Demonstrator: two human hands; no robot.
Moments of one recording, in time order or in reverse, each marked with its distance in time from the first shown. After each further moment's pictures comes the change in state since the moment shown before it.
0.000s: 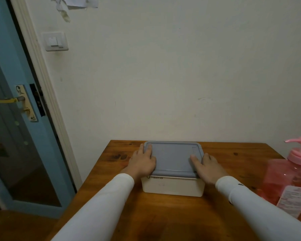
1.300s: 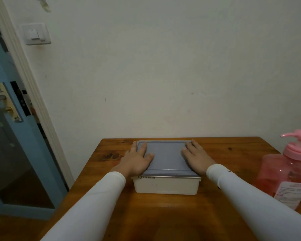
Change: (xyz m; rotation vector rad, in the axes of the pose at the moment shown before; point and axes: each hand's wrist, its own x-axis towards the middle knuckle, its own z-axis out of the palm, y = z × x) left_hand 0.009 0.005 -0.001 0.059 -0.058 0.002; right_hand 0.026 -0.004 0.001 0.010 -0.094 -0.166
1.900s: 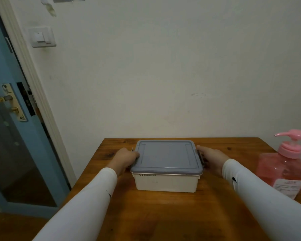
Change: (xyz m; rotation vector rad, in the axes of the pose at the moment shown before) left_hand -0.010 -0.013 -0.015 -0.682 0.082 -0.372; right_hand -0.020 0.008 -0.034 0.906 -0.030 0.439
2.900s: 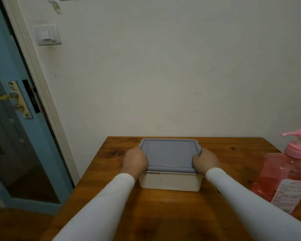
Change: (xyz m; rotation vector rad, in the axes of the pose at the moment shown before) left_hand 0.006 -0.009 0.028 0.532 0.304 0.273; right_hand 0.005 0.018 0.039 -0.663 0.351 -0.297
